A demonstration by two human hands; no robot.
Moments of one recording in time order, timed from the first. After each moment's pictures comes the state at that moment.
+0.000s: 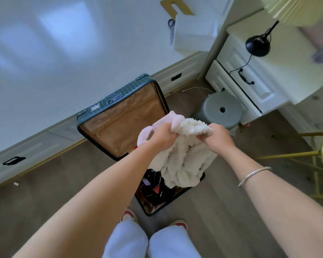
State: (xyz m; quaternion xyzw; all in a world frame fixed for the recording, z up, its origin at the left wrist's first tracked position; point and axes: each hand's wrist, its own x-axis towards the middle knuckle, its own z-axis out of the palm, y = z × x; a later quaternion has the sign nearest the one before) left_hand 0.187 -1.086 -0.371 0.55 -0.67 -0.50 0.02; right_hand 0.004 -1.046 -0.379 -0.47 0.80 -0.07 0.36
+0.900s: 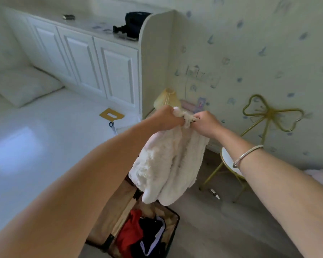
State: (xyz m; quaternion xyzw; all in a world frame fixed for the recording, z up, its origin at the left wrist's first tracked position) left_hand 0.086 -1.083 0.039 0.33 -0.85 -0.39 0.07; right_hand -0.034 -0.978 0.029 -0.42 0.84 -0.27 0.20
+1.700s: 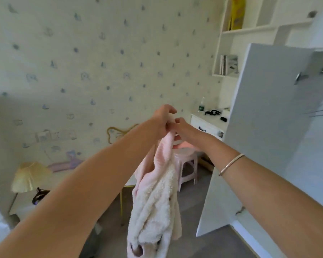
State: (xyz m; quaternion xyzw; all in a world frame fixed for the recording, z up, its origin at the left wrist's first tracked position) left_hand 0.071 -0.726 0.224 0.04 -0.61 -0.78 -0.14; right_hand 0.095 -0.623 0.197 -0.05 0.80 -0.59 0.08
